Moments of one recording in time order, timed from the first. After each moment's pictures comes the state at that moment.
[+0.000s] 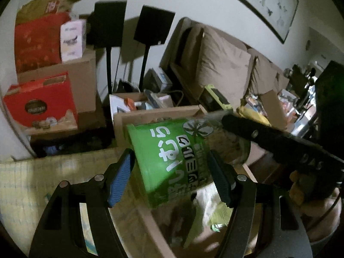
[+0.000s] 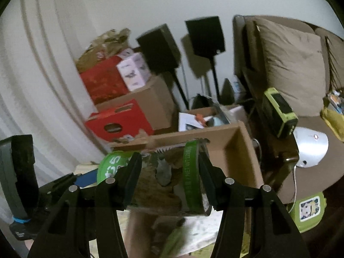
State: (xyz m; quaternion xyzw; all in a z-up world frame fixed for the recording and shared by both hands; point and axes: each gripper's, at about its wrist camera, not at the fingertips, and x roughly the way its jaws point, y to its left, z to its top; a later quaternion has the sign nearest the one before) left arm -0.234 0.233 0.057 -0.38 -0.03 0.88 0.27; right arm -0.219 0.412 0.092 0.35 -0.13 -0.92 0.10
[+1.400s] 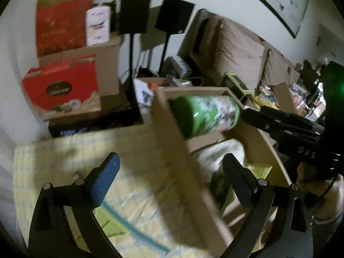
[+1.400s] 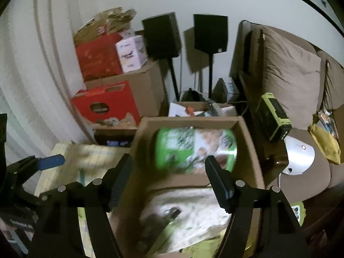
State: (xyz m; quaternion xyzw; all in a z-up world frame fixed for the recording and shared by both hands) left arm -0.214 0.144 0.038 -0.43 -0.03 0.87 0.23; right arm -0.210 0.359 0.072 0.37 -0.02 -0.93 0.08
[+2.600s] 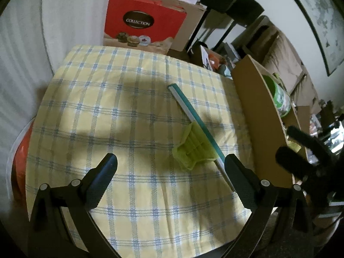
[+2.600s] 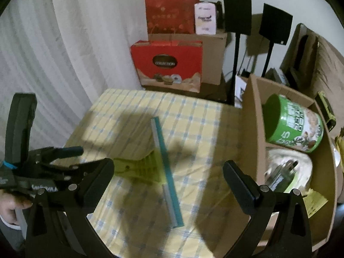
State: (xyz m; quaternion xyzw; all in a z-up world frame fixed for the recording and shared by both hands) left arm -0.153 -0.035 -0.054 -0.52 -0.15 0.83 0.12; right arm -0.142 0.173 0.014 0.43 0.04 -0.88 0.19
